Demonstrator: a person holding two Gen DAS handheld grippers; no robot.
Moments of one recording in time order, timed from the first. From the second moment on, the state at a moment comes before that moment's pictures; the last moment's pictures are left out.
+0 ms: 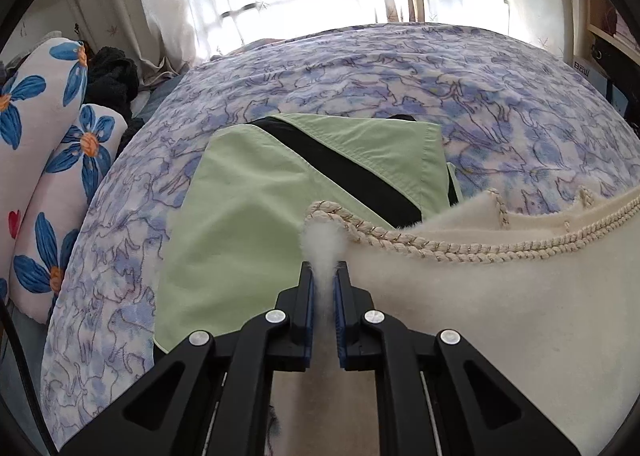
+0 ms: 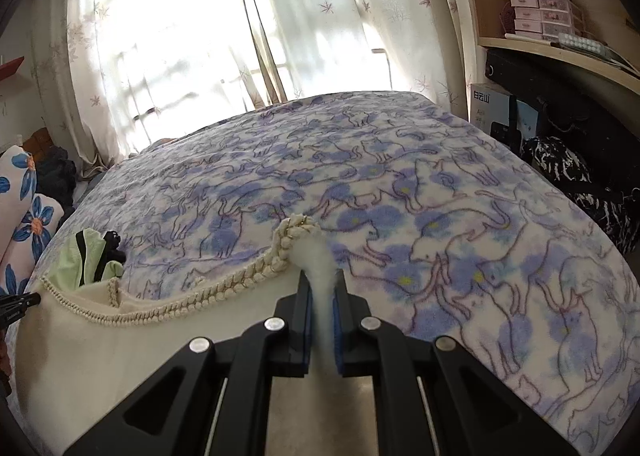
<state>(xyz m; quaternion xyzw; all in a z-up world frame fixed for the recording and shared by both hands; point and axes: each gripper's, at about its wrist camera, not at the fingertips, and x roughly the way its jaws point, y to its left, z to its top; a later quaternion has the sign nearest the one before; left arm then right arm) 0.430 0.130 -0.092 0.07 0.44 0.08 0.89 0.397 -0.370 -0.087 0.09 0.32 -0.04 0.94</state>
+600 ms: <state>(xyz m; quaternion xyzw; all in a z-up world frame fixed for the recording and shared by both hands) 0.425 0.111 -0.135 0.10 0.45 0.12 0.88 0.413 -0.356 -0.141 0.08 0.43 -0.14 0.89</state>
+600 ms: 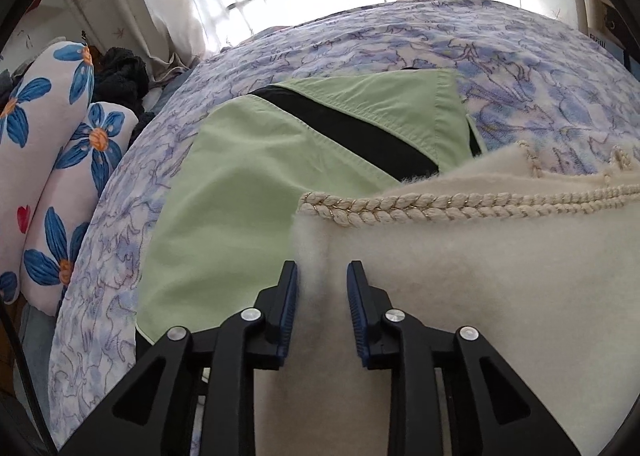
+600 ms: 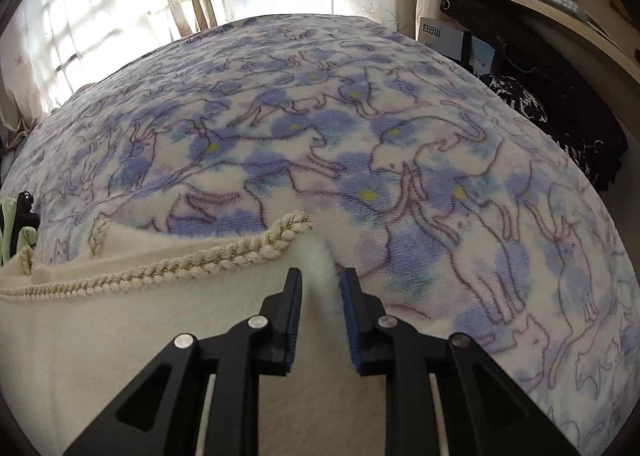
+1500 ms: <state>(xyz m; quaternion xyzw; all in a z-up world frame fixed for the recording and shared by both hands) 0.382 0.084 -0.136 0.03 0.44 0.06 0.90 0.377 -0.297 -0.149 0.05 0.45 -0.08 0.89</state>
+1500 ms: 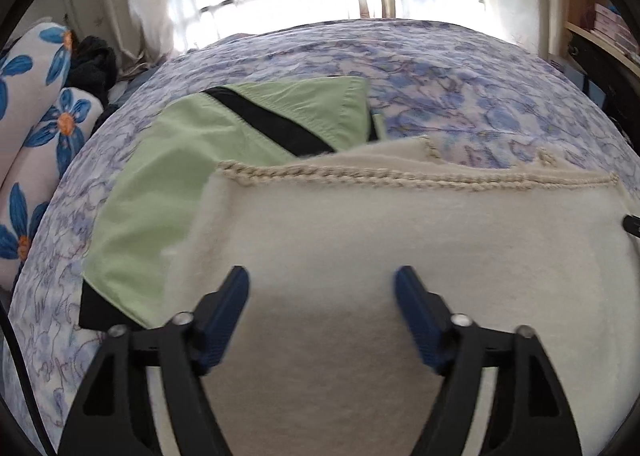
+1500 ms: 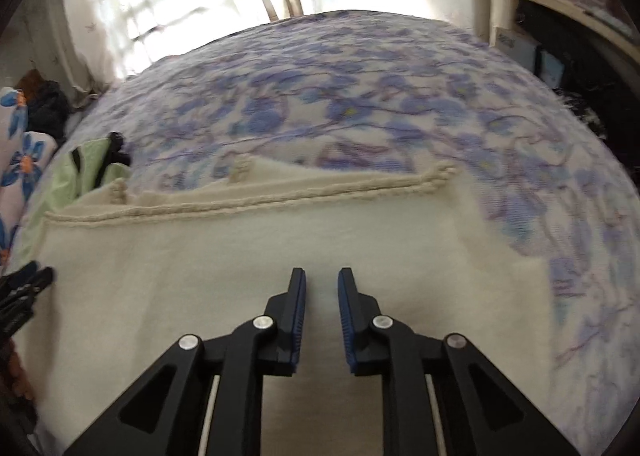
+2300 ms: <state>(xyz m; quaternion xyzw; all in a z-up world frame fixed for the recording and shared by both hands) 0.283 0.093 -0.087 0.04 0.46 0.07 0.88 0.267 -0.288 -0.107 0.14 0.47 -0.04 0.87</state>
